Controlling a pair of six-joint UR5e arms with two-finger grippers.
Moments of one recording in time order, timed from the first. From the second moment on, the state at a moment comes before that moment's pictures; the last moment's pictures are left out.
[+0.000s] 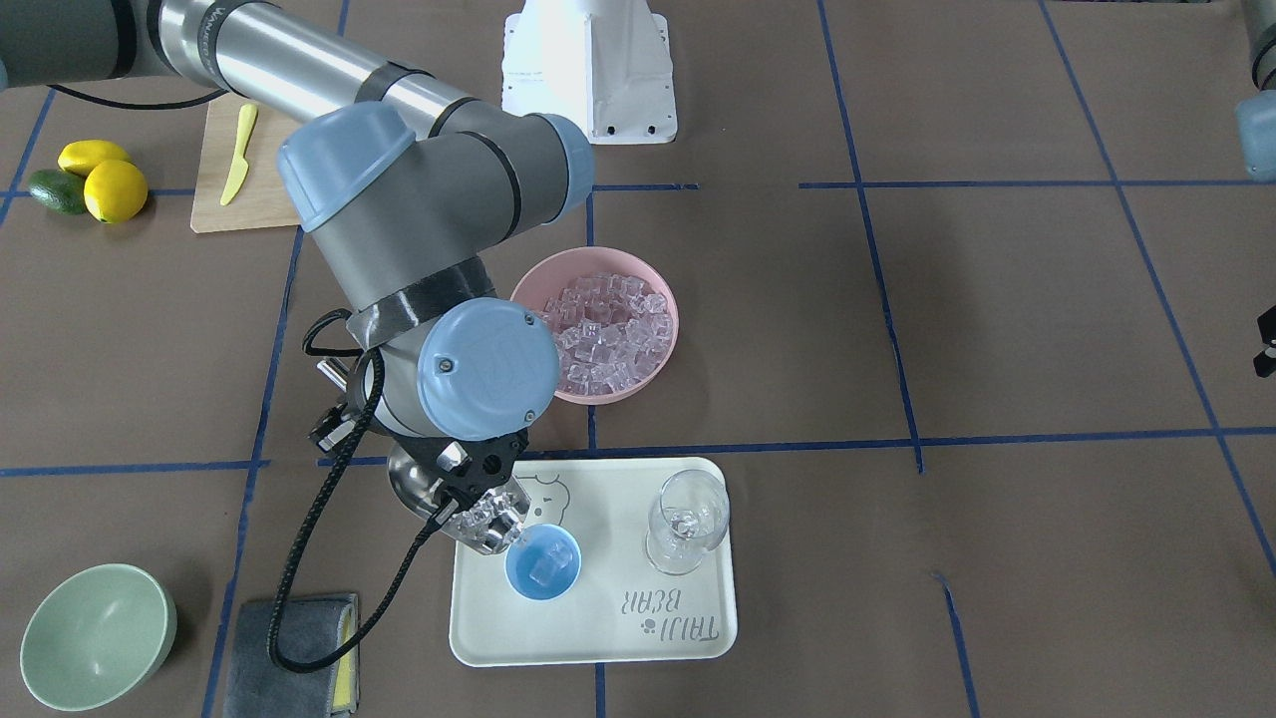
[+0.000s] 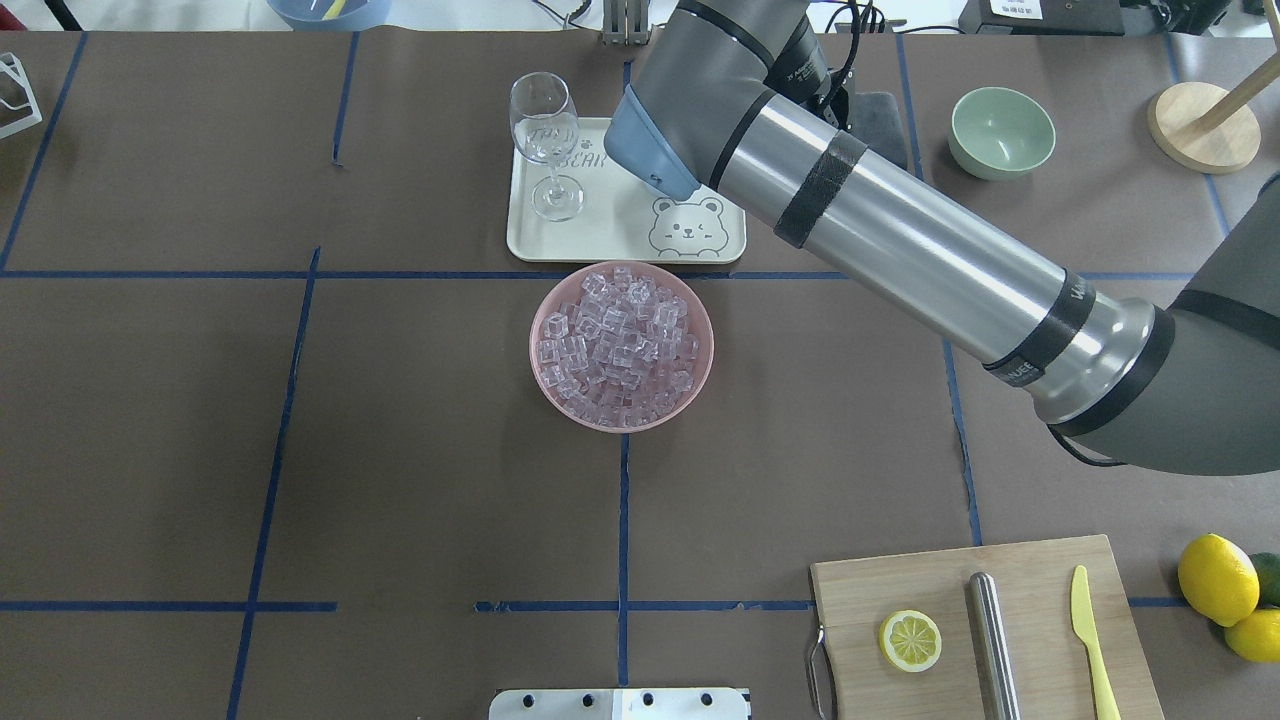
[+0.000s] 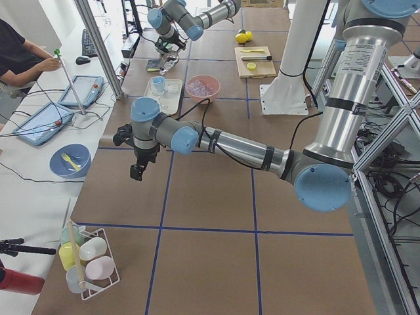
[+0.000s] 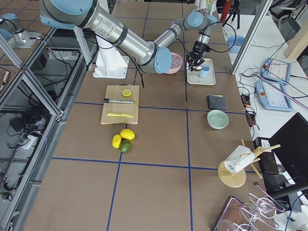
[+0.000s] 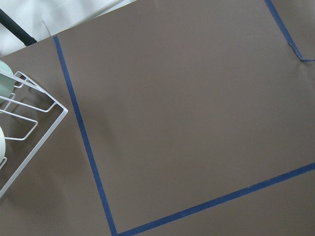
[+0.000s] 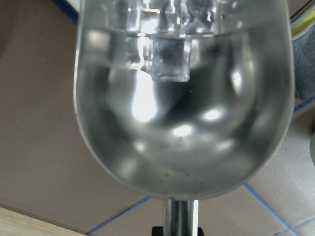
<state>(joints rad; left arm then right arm) -1.40 -1.81 -1.61 -1.74 -2.23 -0.06 0.85 -0.39 1.07 -2.34 1.92 -0.24</state>
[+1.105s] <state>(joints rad) -1.39 -1.81 -1.61 -1.74 -2.23 -0.06 0.85 -0.32 0.98 -2.34 1.87 -0.24</state>
